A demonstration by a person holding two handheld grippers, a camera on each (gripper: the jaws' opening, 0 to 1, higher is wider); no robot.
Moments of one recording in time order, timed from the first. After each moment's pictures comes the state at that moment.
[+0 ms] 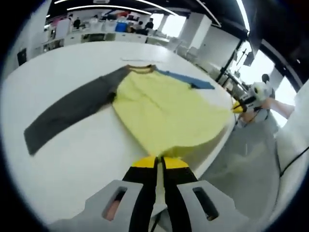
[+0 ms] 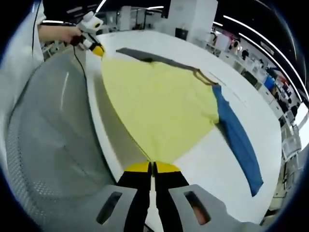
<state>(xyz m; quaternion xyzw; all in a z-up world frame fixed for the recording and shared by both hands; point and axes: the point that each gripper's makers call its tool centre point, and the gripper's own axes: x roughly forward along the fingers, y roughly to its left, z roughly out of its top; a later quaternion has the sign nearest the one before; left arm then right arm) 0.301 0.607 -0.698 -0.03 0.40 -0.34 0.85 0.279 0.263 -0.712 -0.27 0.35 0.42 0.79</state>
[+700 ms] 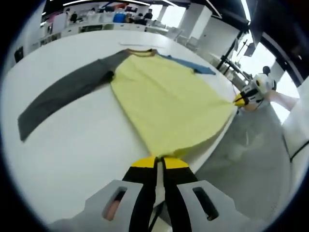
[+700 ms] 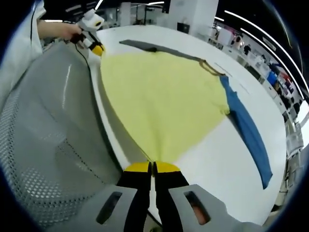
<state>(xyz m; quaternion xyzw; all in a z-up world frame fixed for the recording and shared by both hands) 0.278 0.609 -0.737 -0.01 0.43 -0.34 0.83 0.258 0.266 -0.742 -0.28 0.37 0.43 0.78</state>
